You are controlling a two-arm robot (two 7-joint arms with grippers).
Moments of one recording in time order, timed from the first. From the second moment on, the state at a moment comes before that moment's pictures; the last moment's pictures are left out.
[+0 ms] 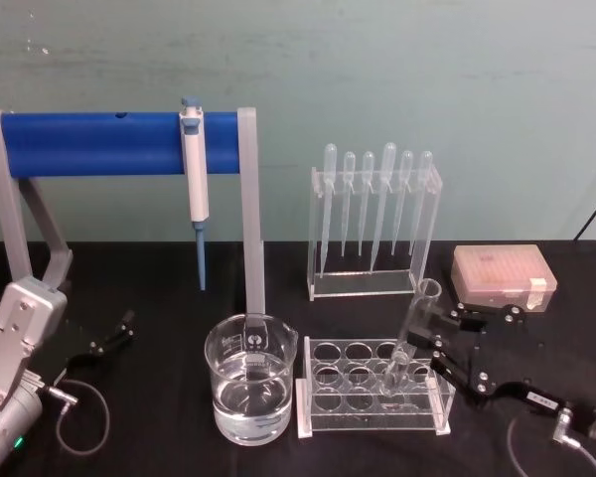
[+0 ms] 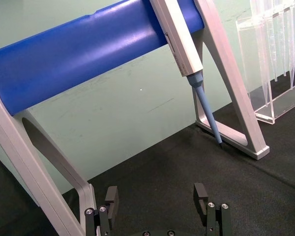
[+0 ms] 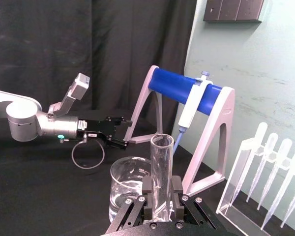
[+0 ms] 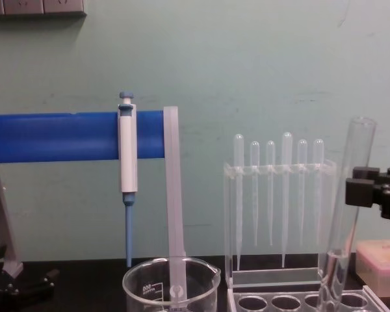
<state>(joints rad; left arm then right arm) -0.20 0.60 0.45 -1.41 -0.25 -0.12 0.03 0.04 0.77 -0.27 -1.82 0.56 -0.11 0.62</state>
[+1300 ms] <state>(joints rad) -0.20 0.60 0.45 -1.41 -0.25 -0.12 0.03 0.20 0.64 -0.35 -1.73 0.50 -0.07 0.58</state>
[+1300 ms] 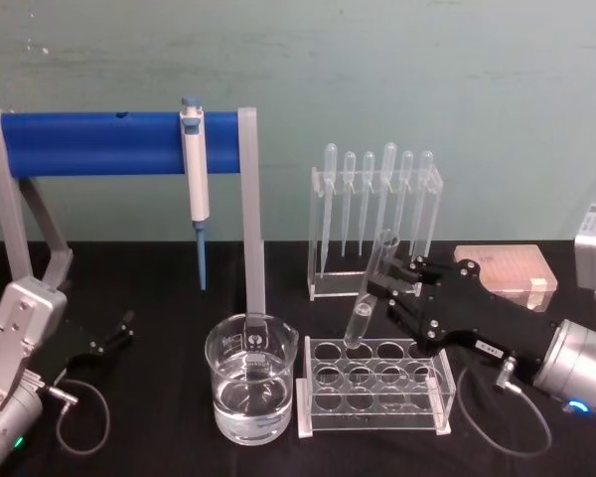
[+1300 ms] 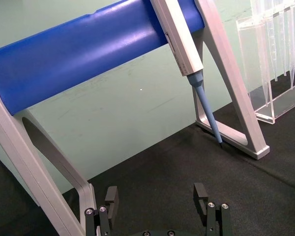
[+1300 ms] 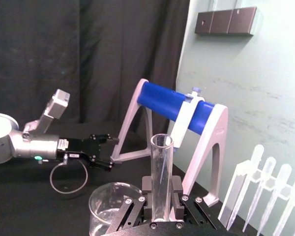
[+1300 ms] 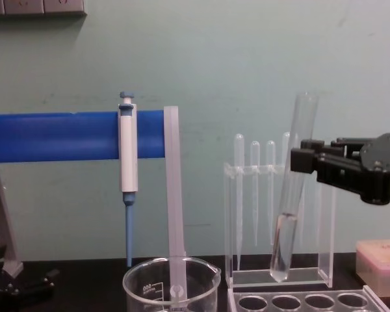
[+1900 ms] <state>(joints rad) -0.20 0.60 0.45 -1.41 -0.25 -0.12 0.03 0.16 0.65 -0.35 -1.74 0.51 -0.08 0.59</state>
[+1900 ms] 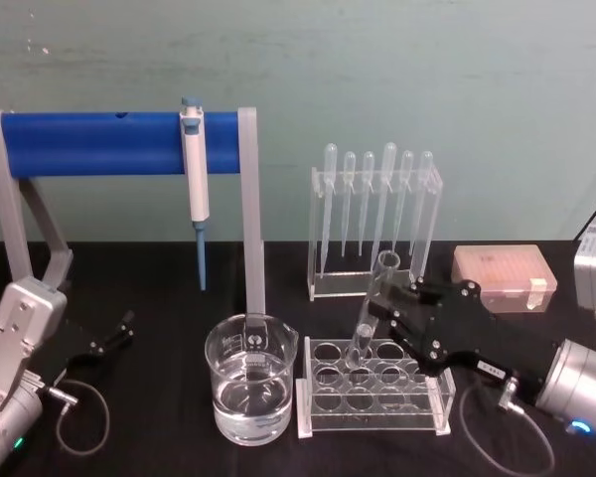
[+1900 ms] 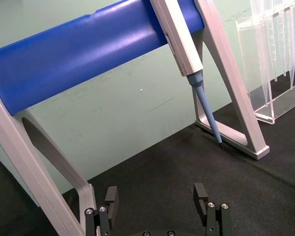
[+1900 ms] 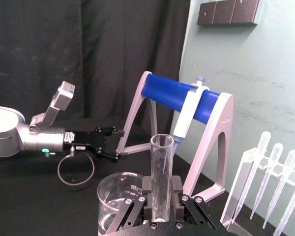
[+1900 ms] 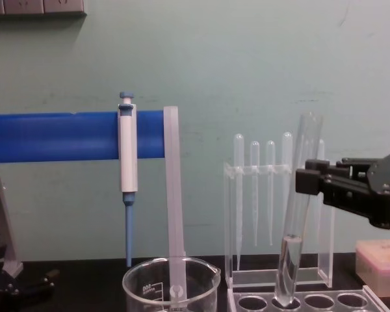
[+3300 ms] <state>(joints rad) -0.20 0.60 0.45 -1.41 -0.25 -0.12 0.03 0.13 0.63 -0.34 -1.68 0.49 -0.10 0.58</state>
